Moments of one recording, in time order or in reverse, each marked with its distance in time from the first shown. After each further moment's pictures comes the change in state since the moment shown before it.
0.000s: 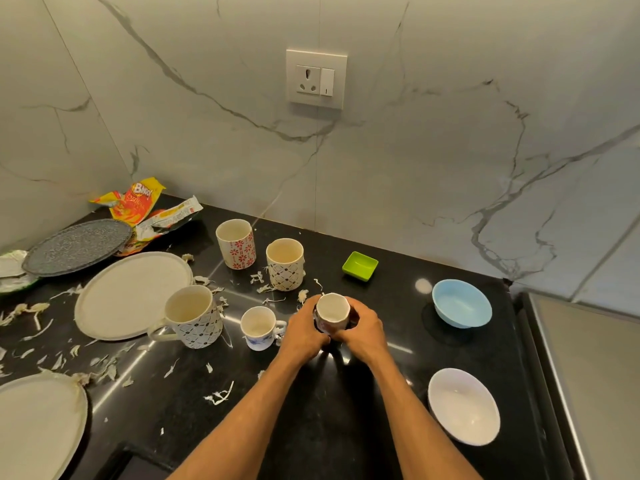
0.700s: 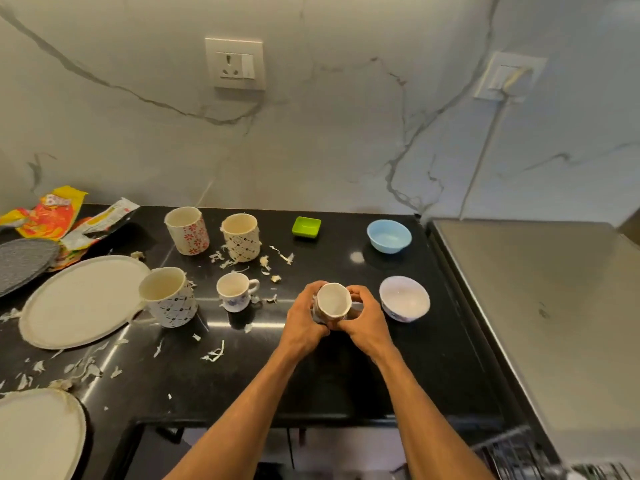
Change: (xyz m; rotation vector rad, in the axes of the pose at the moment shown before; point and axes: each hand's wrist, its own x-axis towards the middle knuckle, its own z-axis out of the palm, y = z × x) left_hand -0.101 -0.017 0.016 -0.168 -0.254 0.312; right_hand -0.150 0.017 -0.009 0.109 0.268 0.057
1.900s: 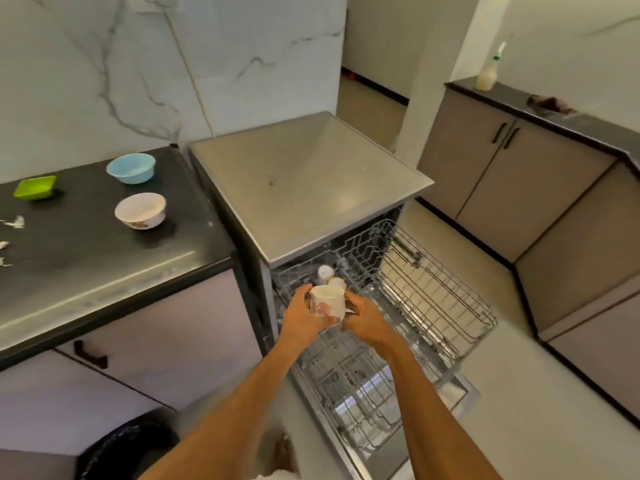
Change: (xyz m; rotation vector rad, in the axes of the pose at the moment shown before) left_hand -0.295 0.066 0.392 0.041 -0.499 -0.071; right_hand -0.403 0.197 -0.303 0.141 0.255 0.234
